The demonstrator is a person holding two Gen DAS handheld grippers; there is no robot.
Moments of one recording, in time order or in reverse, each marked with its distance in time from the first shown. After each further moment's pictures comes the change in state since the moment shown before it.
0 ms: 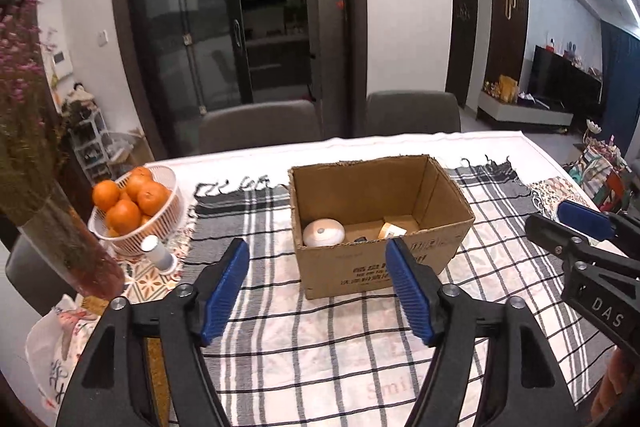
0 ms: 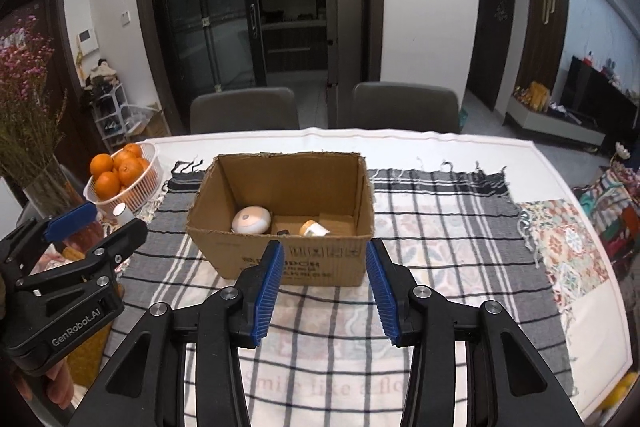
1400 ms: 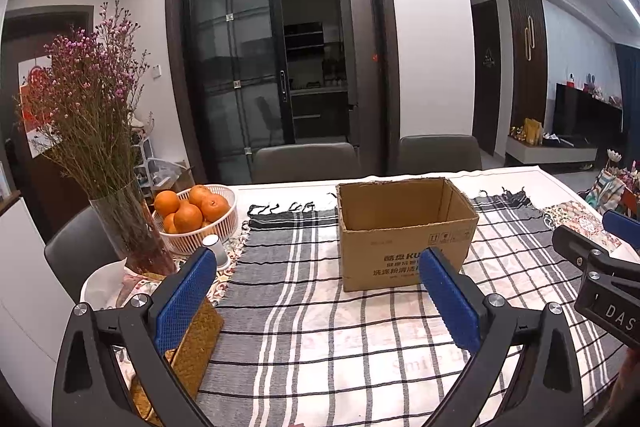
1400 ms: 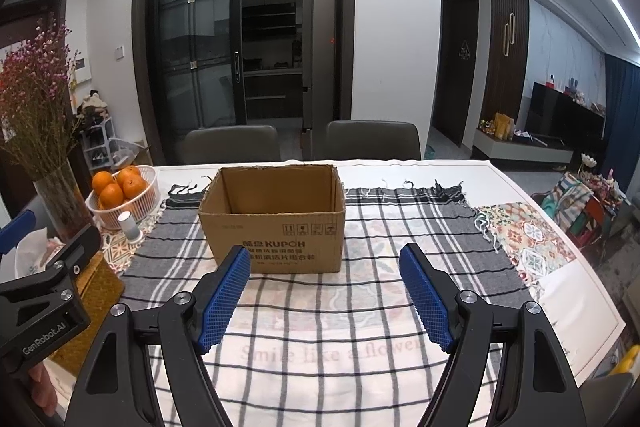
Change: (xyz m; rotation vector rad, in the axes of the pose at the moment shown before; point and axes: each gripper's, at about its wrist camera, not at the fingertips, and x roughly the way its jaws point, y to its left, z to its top) left arm -0.101 0.015 -0.071 -0.047 -0.201 0.130; right arm -0.093 0.014 -0.076 0.020 -0.185 -0.096
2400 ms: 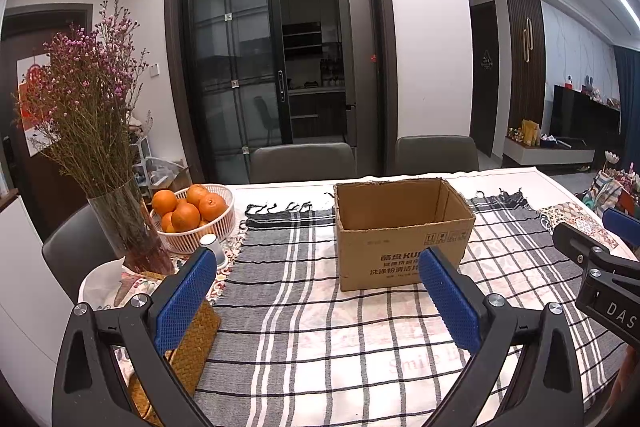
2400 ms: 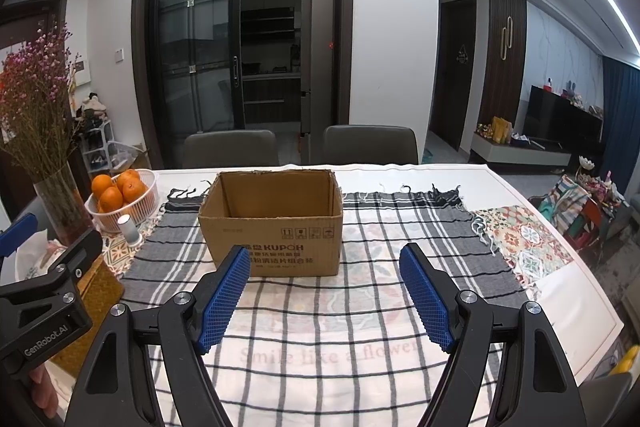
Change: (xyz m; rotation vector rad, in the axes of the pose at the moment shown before) left arm -0.001 -0.001 -0.001 -0.003 0.001 -0.008; right arm -0.005 0.000 0.004 0.000 -0.011 -0.009
